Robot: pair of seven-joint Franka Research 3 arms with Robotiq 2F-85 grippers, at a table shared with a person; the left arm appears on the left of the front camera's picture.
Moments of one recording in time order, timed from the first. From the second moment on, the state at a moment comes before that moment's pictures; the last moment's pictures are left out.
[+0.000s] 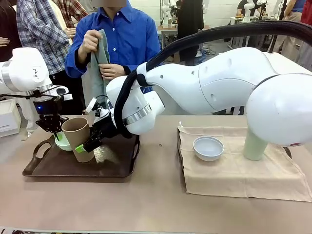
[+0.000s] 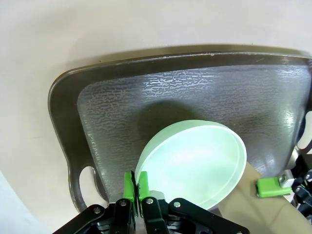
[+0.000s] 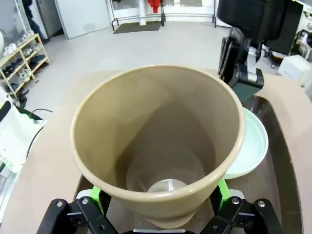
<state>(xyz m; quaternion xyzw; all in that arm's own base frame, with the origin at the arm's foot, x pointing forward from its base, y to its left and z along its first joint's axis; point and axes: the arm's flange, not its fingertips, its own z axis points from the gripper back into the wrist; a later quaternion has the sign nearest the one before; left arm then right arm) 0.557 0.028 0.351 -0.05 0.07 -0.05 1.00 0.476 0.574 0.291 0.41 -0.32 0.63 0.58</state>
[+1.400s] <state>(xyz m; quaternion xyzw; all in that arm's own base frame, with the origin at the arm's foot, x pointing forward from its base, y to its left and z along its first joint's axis) 0.557 0.031 0.351 -0.05 0.07 -0.04 1.00 0.491 0.567 0.297 0.38 -0.31 0.71 0.51</state>
